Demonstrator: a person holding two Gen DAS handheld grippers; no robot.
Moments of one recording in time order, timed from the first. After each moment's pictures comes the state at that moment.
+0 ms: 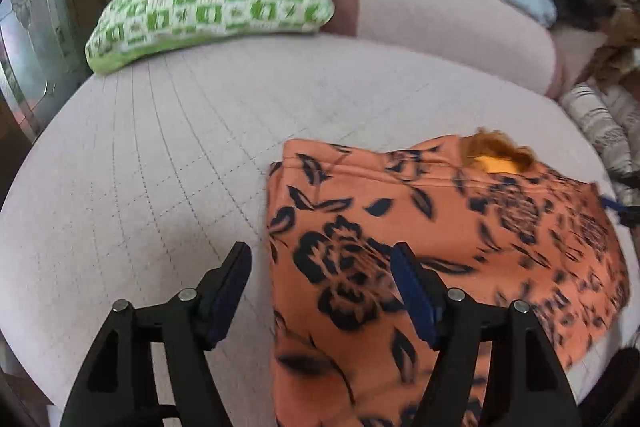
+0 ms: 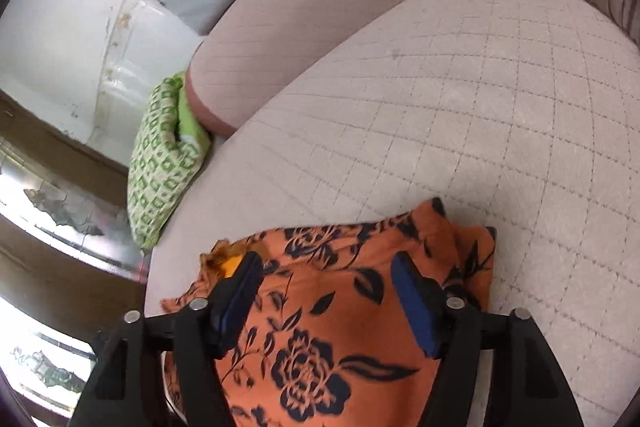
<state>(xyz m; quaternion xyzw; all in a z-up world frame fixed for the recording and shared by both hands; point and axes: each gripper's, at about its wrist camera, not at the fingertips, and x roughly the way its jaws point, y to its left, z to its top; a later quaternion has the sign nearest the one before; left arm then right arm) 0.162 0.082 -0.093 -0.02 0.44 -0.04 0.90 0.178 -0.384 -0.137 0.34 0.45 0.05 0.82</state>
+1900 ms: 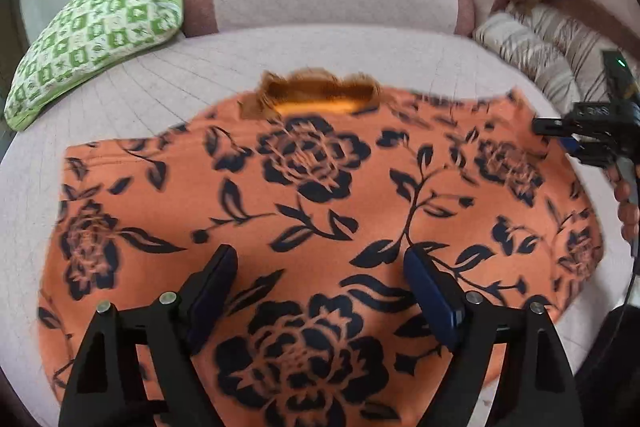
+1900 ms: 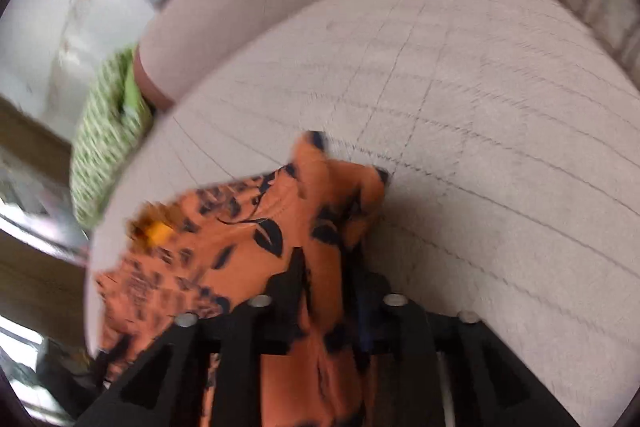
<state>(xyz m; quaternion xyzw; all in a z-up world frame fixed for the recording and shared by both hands) 0.131 -0.078 -0.110 0.05 0.43 -0.15 0.89 0.136 -0.387 -0.119 0.28 0.45 -0.02 0.85</state>
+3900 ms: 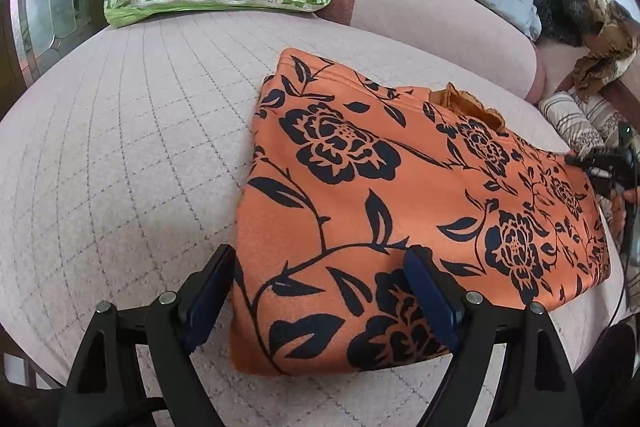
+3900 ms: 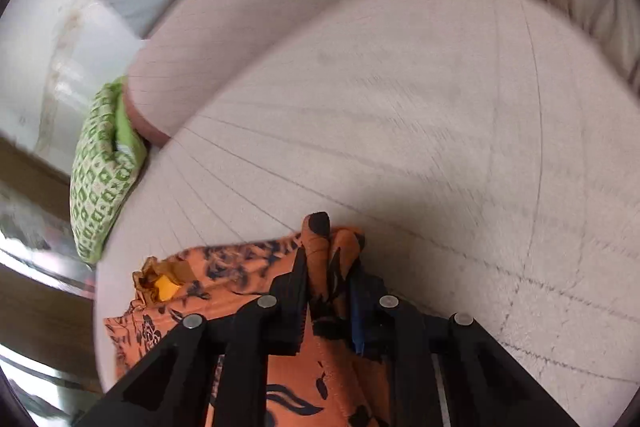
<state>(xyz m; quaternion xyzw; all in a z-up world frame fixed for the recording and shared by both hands) 0.087 0.085 -0.132 -0.08 0.43 -0.05 0.90 0.191 -0.381 -0.129 0.28 0.44 -0.04 0.85</state>
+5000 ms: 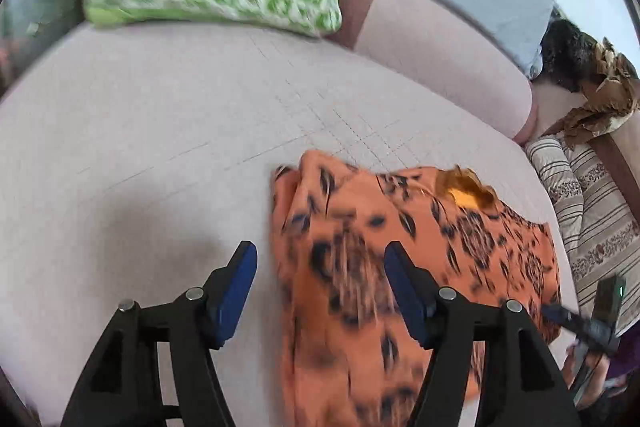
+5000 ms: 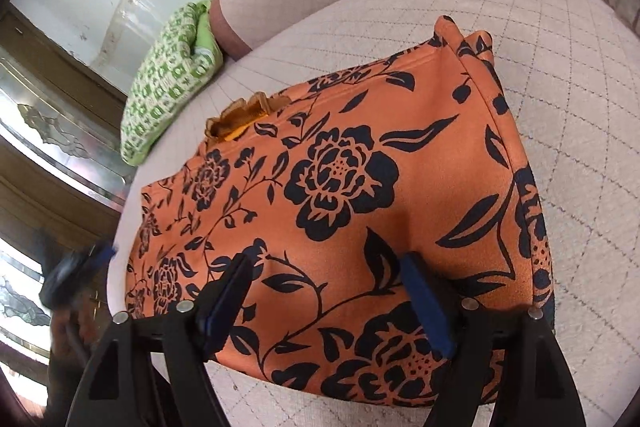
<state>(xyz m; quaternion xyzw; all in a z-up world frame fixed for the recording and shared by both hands) 0.191 0.134 -0.088 -0.14 0.47 -0.09 0.87 0.073 -0.292 -0.145 0.26 0.45 0.11 0.85</state>
